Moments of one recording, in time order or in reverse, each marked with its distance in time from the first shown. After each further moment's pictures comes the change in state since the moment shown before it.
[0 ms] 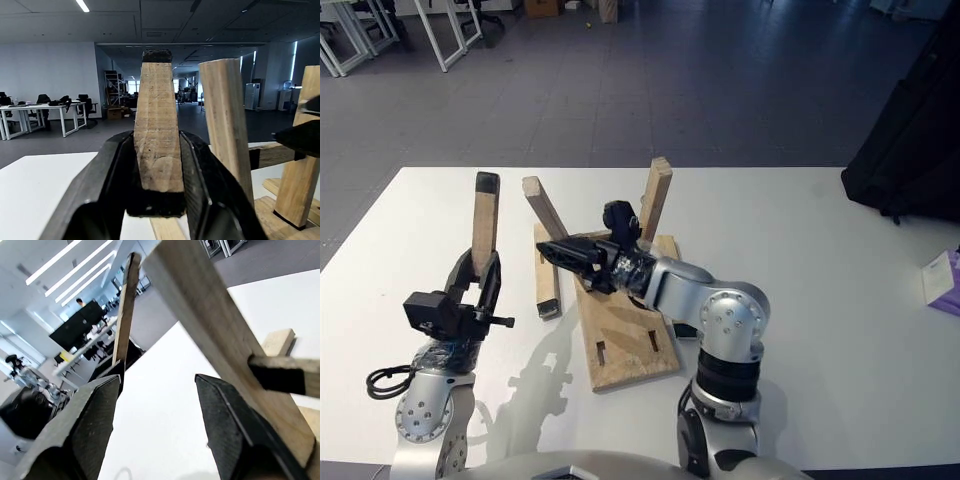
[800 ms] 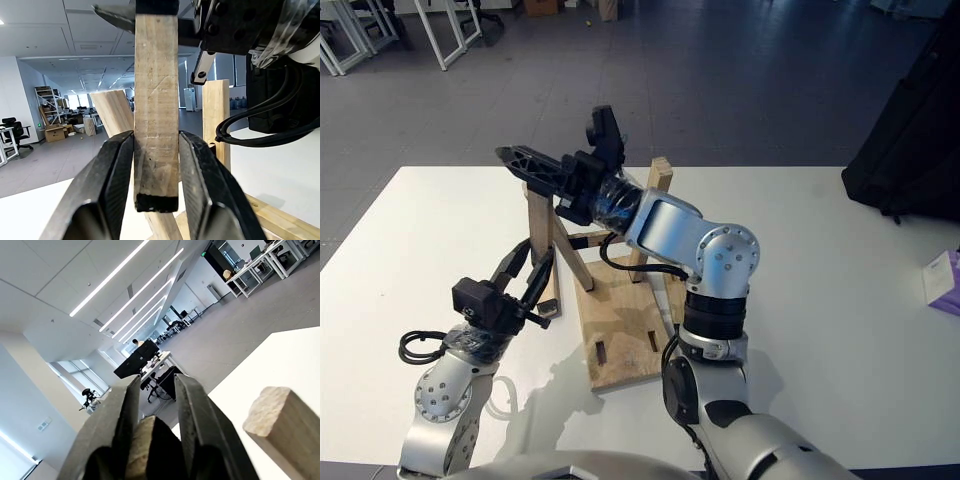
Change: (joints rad) left arm -0.102 0.073 -0.129 0.010 -0.013 0.049 -0.128; right arm -0.281 -0.021 -0.037 0.258 0.378 -0.178 -0.189
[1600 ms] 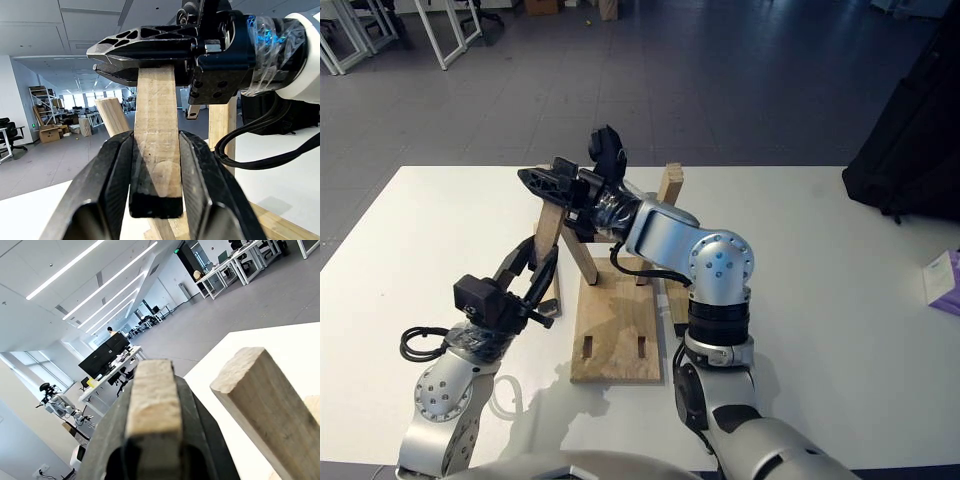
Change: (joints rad) left arm -0.010 0.004 -0.022 -0.036 -0.001 0.033 0.003; right arm 0.041 -0.051 0.061 -0.019 -0.154 -0.041 0.039
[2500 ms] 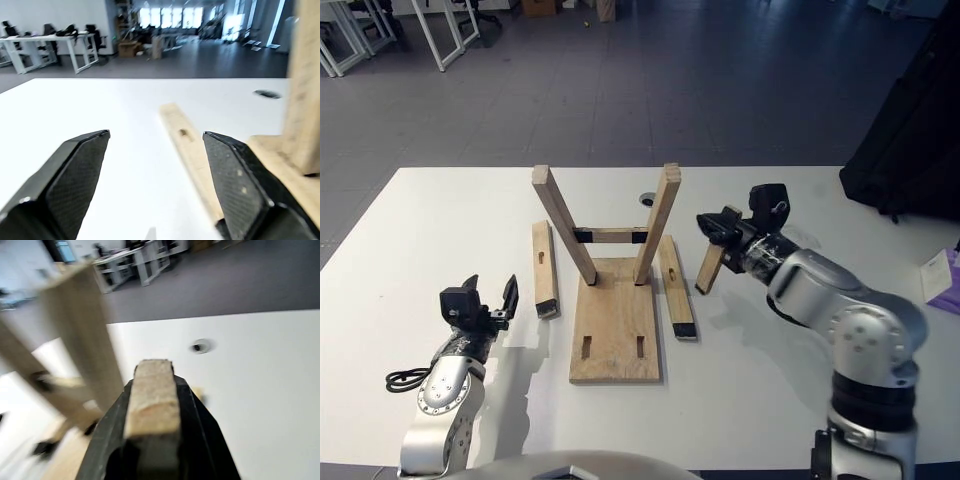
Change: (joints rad) left arm 0.015 -0.084 0.193 0.211 0.017 0.247 0.270; right arm 0.431 -0.567 -0.034 -0.257 -0.271 -0.230 -0.060
